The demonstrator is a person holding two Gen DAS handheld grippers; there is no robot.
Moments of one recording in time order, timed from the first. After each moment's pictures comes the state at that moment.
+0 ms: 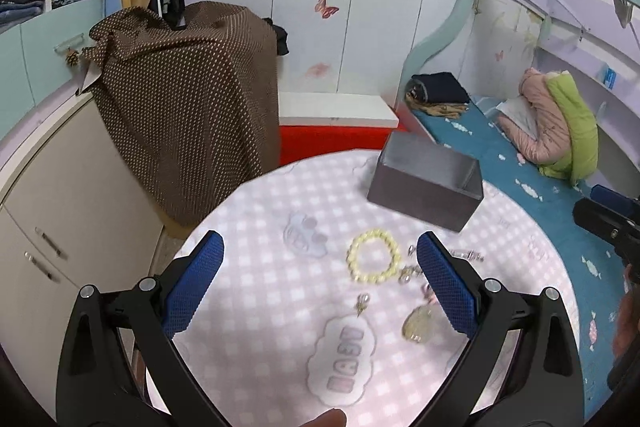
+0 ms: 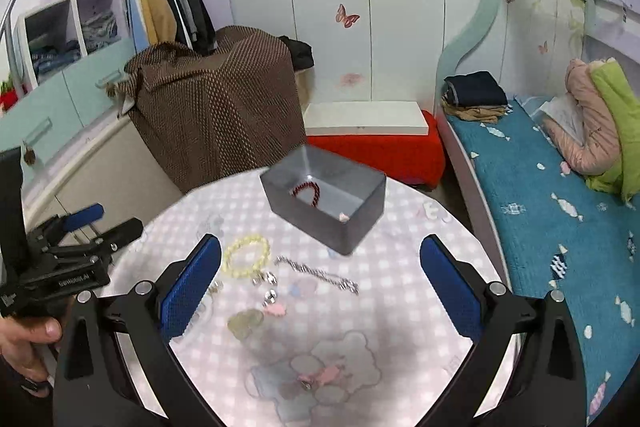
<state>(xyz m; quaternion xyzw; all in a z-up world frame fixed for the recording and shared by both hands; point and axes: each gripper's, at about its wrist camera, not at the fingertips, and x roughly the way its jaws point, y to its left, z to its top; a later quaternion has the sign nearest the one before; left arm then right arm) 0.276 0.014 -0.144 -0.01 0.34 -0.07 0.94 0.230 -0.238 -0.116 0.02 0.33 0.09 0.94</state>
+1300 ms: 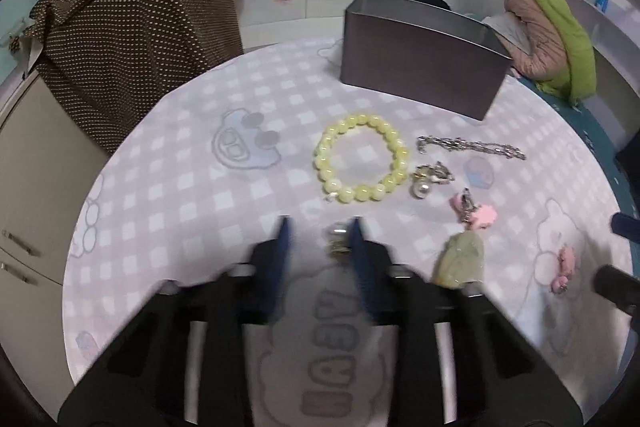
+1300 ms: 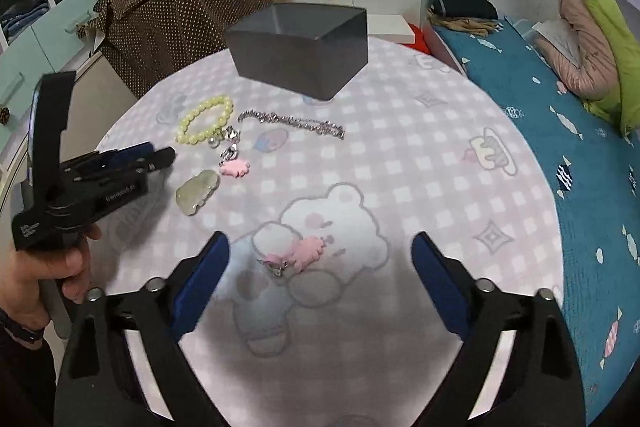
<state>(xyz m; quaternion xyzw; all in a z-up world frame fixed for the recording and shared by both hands) 0.313 -0.027 -0.261 0.05 0.44 -0.13 0.89 0.199 -0.242 -0.223 0.04 0.45 0.07 0.89</state>
